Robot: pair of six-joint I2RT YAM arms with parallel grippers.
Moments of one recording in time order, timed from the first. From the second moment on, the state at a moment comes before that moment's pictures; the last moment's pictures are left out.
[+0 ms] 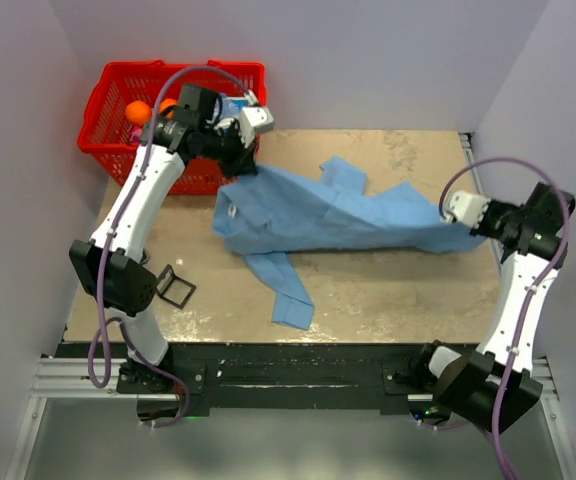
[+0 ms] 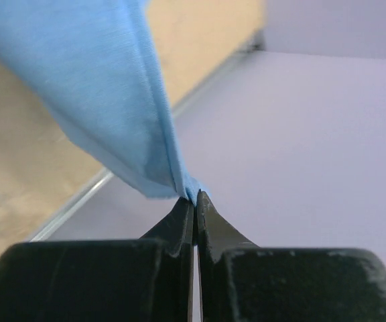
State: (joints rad) left arm -0.32 1.80 1.94 -1.07 0.63 0.59; right arm -0.53 1.08 1.06 -0.79 -0.44 -1.70
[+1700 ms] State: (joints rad) left arm -0.44 1.47 2.45 -0.18 0.35 0.78; right arm -0.50 1.32 2.26 -0.38 -0.34 -0.43
